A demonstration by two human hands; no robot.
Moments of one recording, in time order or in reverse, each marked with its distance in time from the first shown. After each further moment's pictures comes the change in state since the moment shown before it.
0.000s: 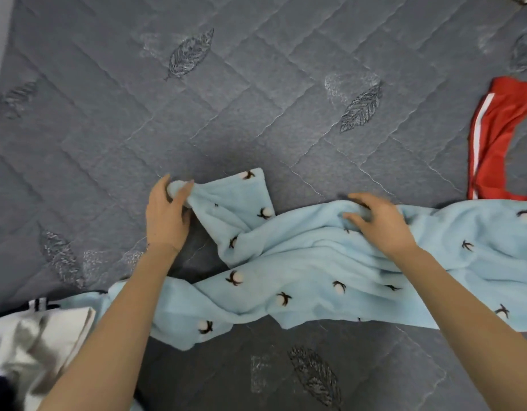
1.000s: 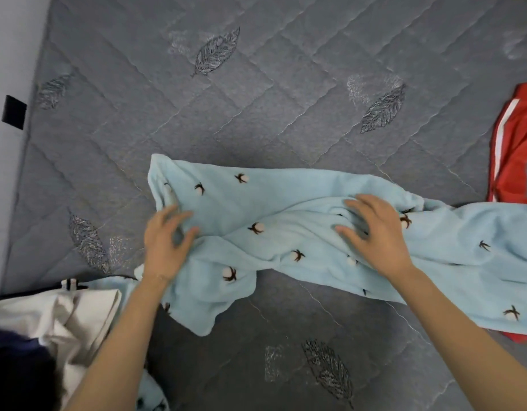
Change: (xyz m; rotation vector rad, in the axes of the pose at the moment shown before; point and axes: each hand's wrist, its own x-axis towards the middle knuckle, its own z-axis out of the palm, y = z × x) left_hand -0.063 -0.032 -0.039 -0.075 -0.014 -0.037; right_hand -0.026 -0.024 0.032 -0.141 0.227 -0.323
